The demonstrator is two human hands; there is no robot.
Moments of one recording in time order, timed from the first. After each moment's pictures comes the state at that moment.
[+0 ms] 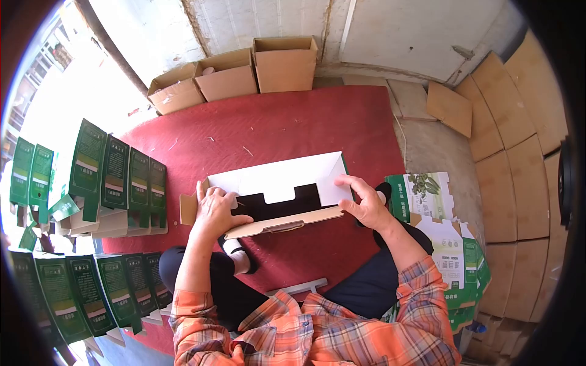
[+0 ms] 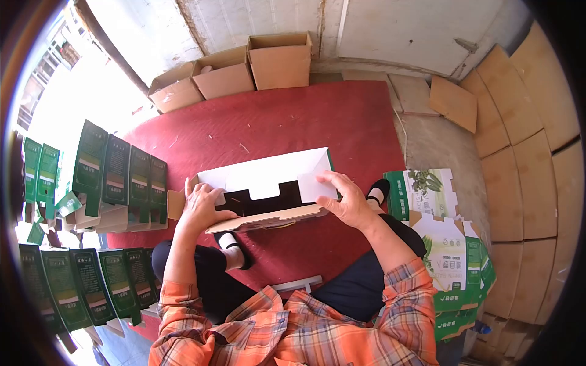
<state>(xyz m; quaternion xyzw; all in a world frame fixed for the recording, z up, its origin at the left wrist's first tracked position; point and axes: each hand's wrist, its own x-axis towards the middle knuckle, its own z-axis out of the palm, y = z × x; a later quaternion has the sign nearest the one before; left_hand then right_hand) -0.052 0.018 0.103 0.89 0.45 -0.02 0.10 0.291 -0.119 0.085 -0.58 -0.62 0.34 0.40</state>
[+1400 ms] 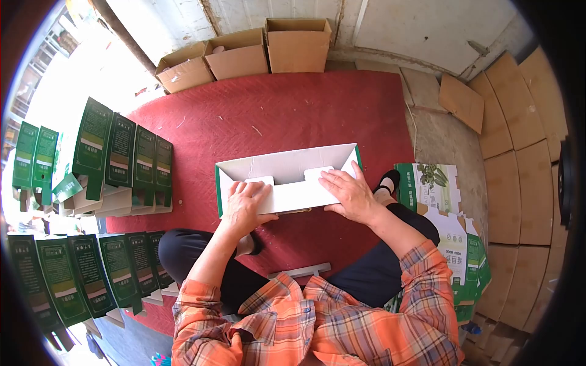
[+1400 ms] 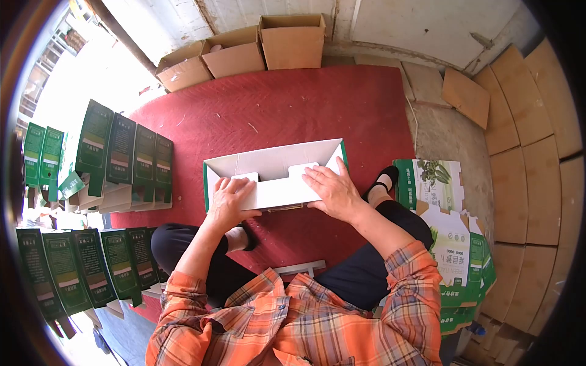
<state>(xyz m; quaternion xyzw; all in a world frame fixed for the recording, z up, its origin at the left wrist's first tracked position) -0.045 -0.032 0.064 0.91 0.37 0.11 0.14 0.250 -0.116 0.050 -0.57 -0.81 0.07 0.10</state>
